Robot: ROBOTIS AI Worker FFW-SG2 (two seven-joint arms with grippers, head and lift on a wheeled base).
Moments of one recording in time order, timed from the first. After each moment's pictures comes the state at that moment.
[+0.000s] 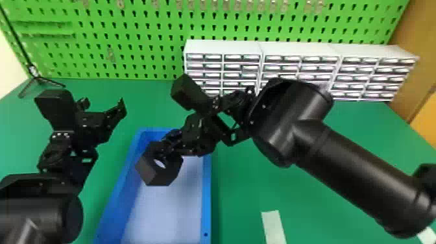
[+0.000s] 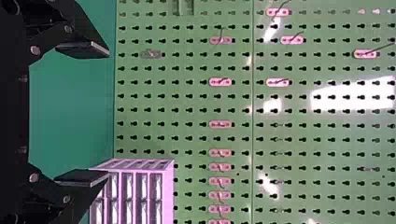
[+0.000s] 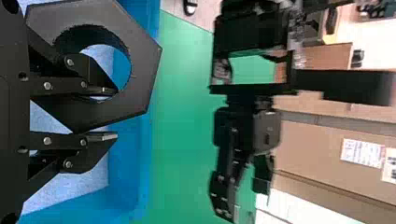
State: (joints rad) left arm -0.06 0.13 0.09 -1.75 0.13 0.21 -0.06; right arm -0.83 -0.28 0.97 -1.52 -0.29 0.63 0.78
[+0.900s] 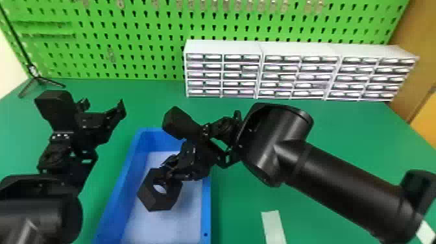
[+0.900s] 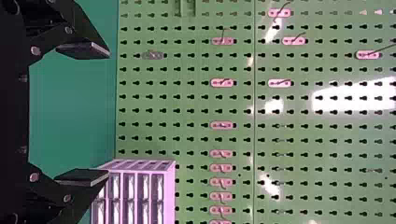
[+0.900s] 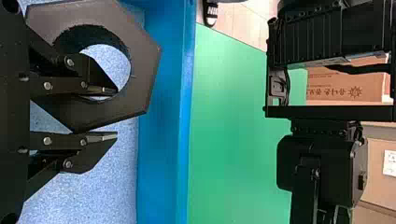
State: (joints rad) left arm -0.06 0.13 0.09 -1.75 0.13 0.21 -0.06; right arm -0.83 -0.26 1.08 -1.44 -0.31 0.60 0.74
